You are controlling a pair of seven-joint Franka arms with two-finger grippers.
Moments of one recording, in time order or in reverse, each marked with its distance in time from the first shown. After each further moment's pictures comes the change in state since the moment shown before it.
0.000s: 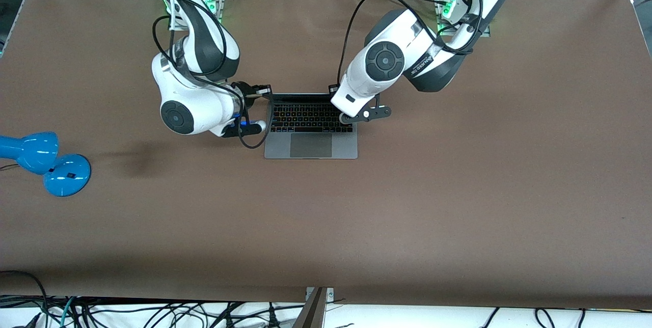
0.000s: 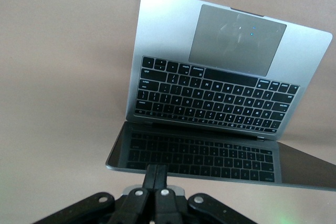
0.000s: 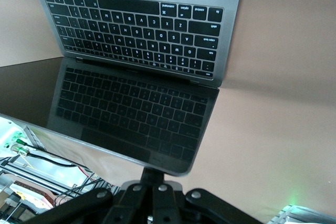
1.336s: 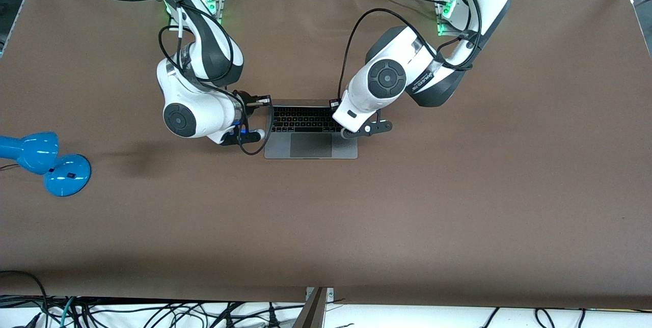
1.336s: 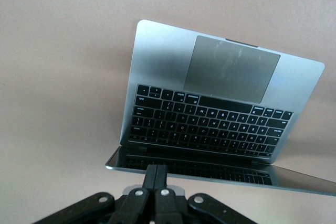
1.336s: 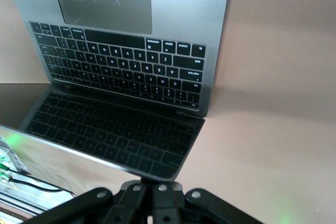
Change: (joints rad) left arm 0.002 0.076 0.015 0.069 0.040 0.028 0.002; right arm 0.001 0.032 0.000 -0.003 -0.055 0.108 -0.017
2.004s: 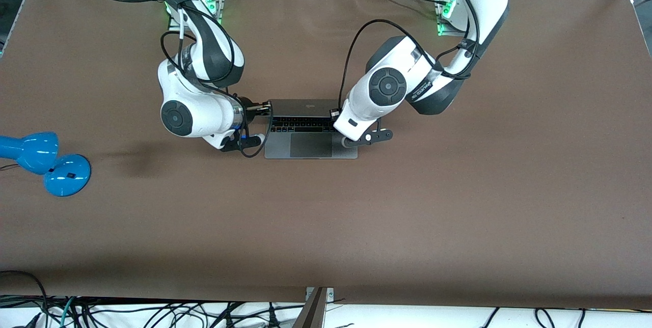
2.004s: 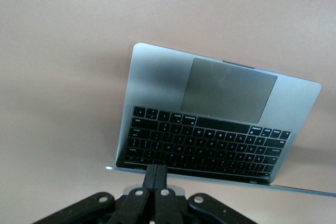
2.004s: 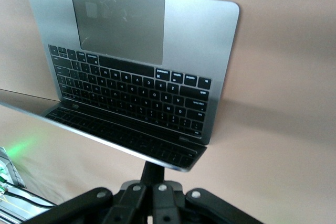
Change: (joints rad) left arm 0.000 0.047 0.007 0.030 0.039 0.044 0.002; right arm 0.001 0.006 0.000 0.000 -0.001 0.091 -0.058
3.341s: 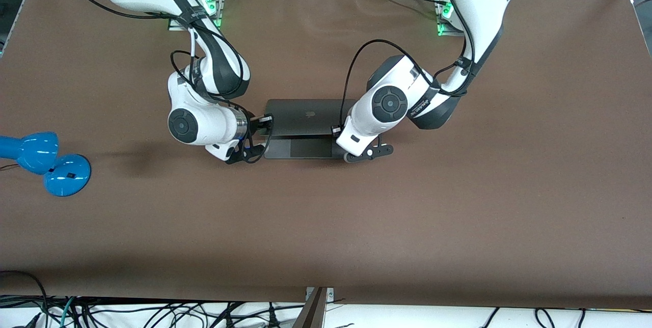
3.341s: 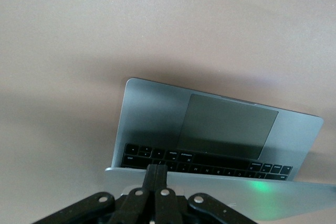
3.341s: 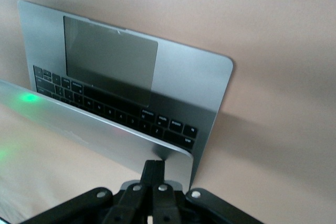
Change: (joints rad) left arm 0.000 0.080 0.019 0.033 0.037 0.087 0.007; right arm 0.000 0.074 -0.001 -0.001 -0.037 0.159 -0.139
